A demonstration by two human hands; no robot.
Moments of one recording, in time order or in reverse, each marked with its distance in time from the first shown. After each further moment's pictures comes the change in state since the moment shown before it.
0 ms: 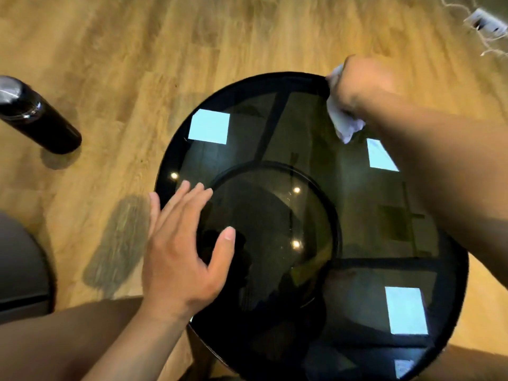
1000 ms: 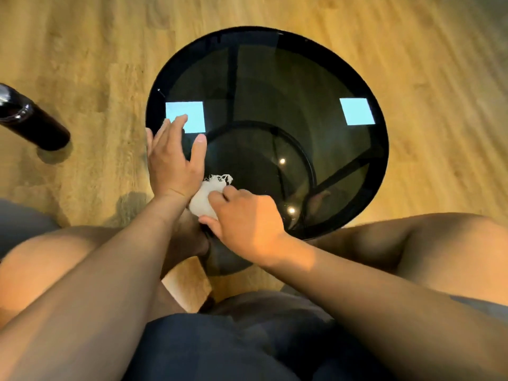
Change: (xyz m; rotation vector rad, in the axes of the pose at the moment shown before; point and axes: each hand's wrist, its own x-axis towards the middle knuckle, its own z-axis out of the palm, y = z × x) left_hand -0.001 -0.004 -0.003 0.003 -0.009 0.031; right_hand -0.399 -0.080 0.007 0.100 -0.072 -0.522
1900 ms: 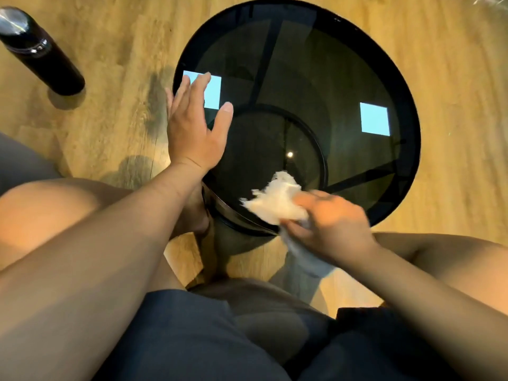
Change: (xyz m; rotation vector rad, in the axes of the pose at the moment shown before) left_hand 0.002 0.000 0.001 -0.076 0.040 -0.098; right_hand -0.061 0.081 -0.006 0.134 -0.107 0.085
